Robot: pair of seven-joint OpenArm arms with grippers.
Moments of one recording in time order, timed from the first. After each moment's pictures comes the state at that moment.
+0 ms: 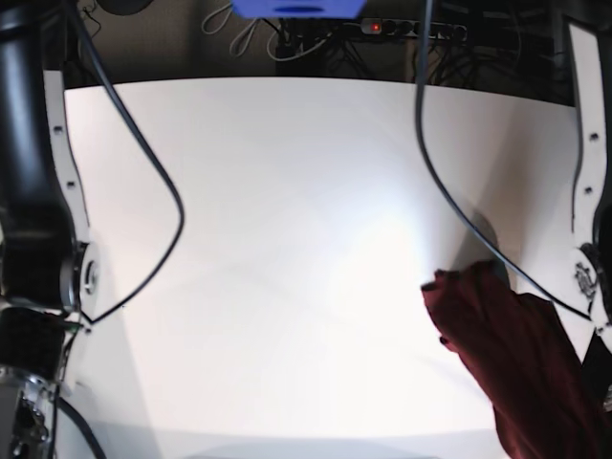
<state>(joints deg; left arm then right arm) -72.1 -23.0 -6.7 86.3 -11.9 1.0 27.3 70.5 10.4 -4.7 83.6 -0.7 9.4 -38.0</state>
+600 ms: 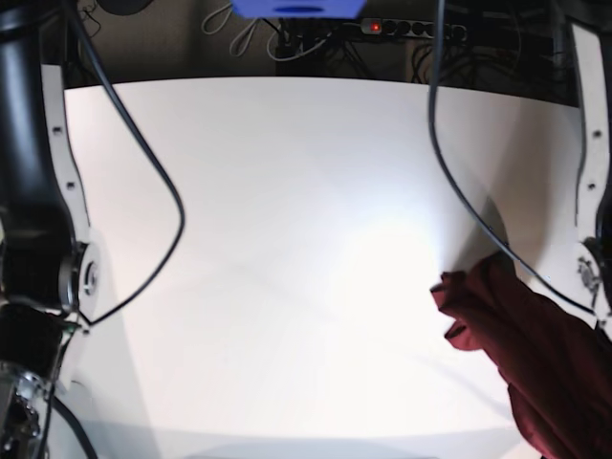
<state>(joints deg) -69.8 -23.0 -6.8 93.3 -12.2 1.4 27.1 70.5 10.0 -2.4 85.8 -0.8 9.4 -38.3</state>
